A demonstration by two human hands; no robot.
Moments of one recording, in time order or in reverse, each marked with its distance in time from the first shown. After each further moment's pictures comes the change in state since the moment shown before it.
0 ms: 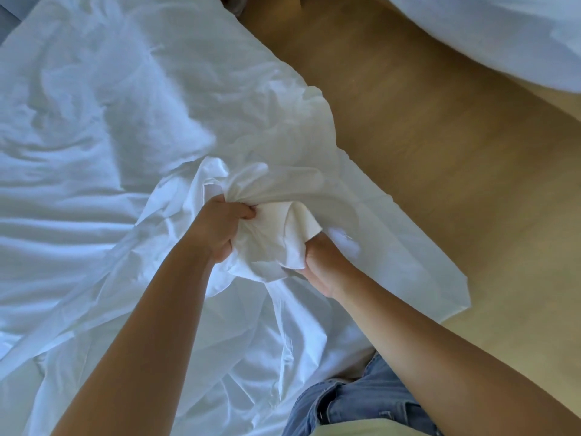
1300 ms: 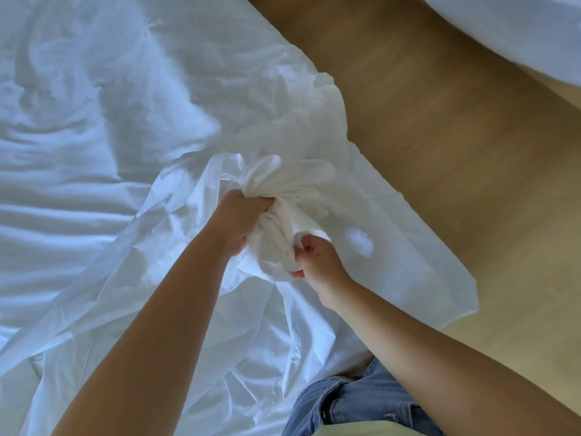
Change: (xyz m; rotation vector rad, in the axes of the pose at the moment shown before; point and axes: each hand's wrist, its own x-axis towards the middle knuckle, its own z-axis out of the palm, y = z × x) left_hand 0.037 -0.007 -0.001 0.128 0.025 -0.023; right_hand 0.023 0.032 0.006 -0.173 0.185 -0.017
